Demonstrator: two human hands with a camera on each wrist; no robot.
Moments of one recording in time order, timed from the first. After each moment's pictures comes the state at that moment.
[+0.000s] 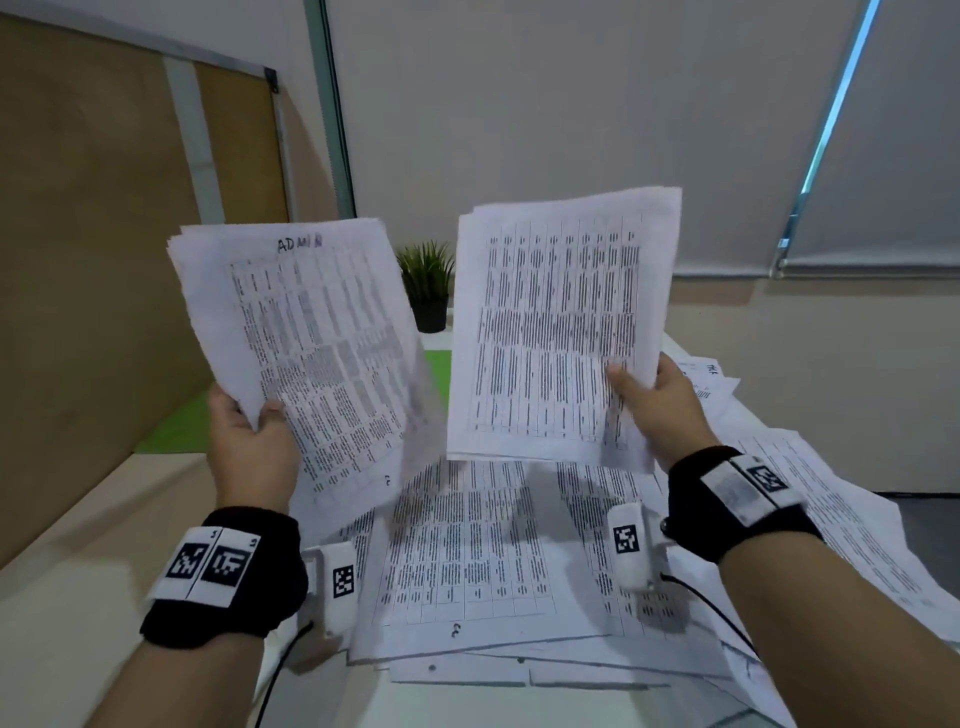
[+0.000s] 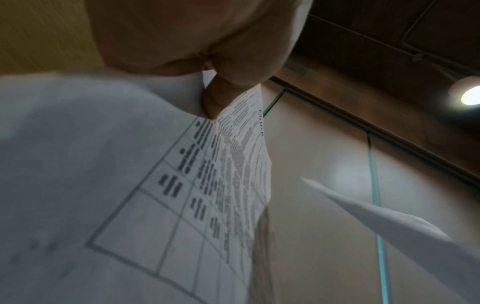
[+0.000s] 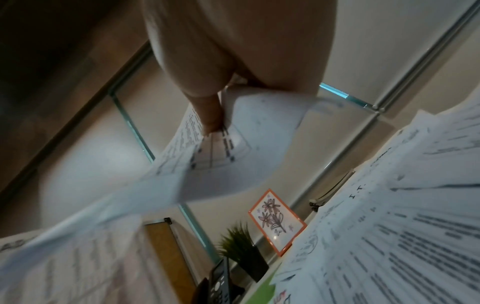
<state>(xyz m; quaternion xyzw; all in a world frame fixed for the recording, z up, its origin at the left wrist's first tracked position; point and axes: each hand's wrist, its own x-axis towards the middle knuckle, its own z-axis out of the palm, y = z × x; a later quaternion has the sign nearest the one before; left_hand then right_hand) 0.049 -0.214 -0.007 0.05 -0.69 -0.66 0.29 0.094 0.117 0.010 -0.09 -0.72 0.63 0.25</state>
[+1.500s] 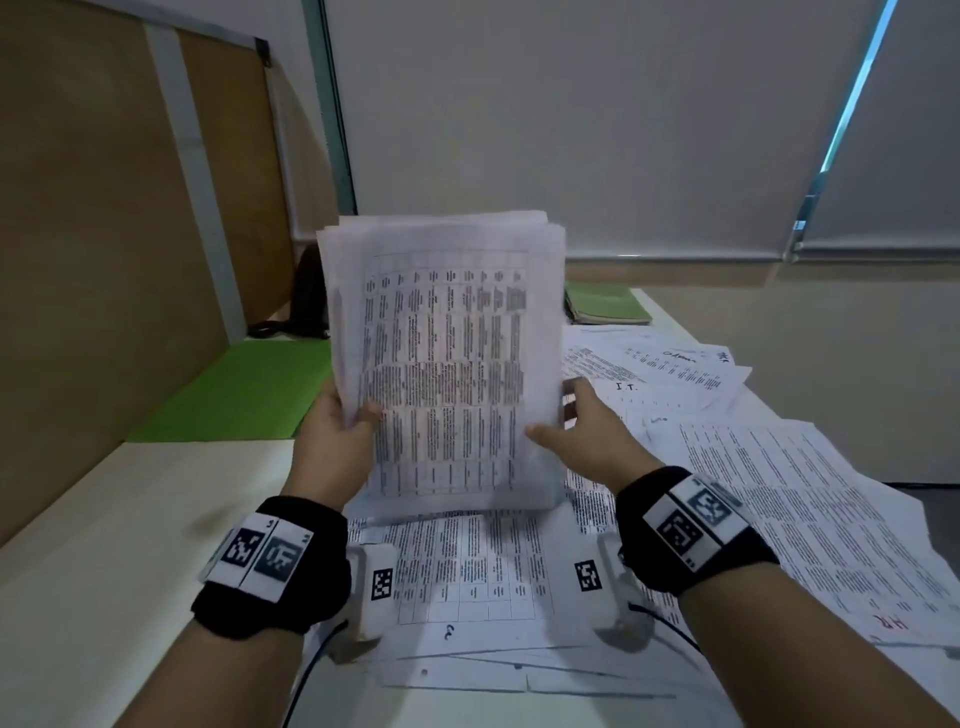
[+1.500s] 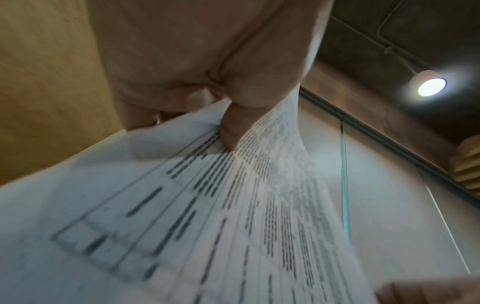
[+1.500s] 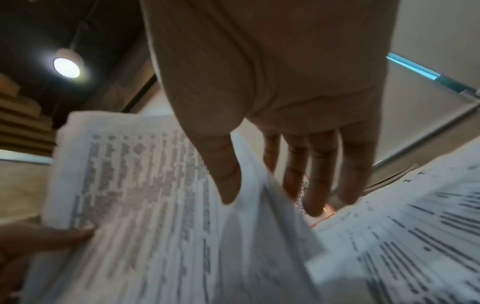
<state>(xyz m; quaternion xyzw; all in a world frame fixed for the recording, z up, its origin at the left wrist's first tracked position) 0.049 -0.163 -0.017 -0.02 -0.78 -0.61 0.11 0.092 0.070 -0.006 -0.09 -0.87 0.49 0.04</state>
